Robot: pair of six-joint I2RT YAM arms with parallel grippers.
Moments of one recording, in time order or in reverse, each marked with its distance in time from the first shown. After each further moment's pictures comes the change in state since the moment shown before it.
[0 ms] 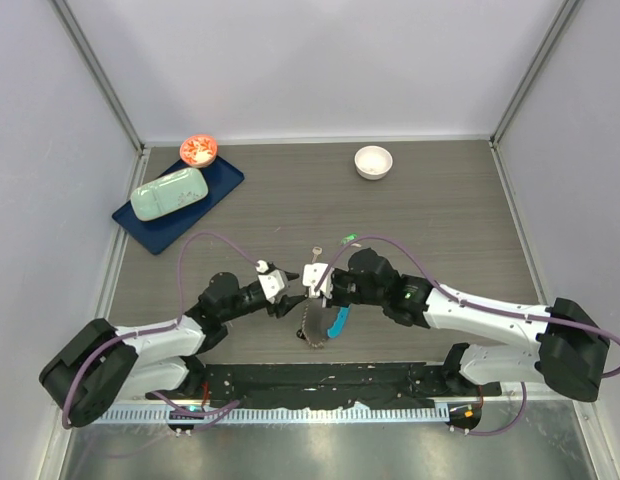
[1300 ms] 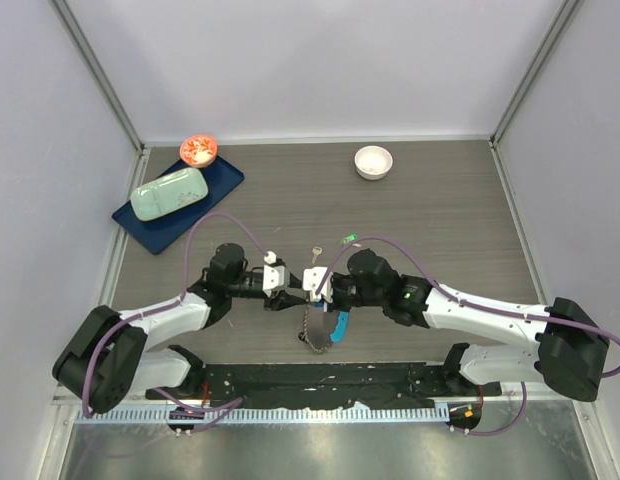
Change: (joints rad) left arm 0.180 0.097 0.201 -0.321 0.585 0.217; right arm 0.000 -0.004 0.000 -0.032 -0.092 0.010
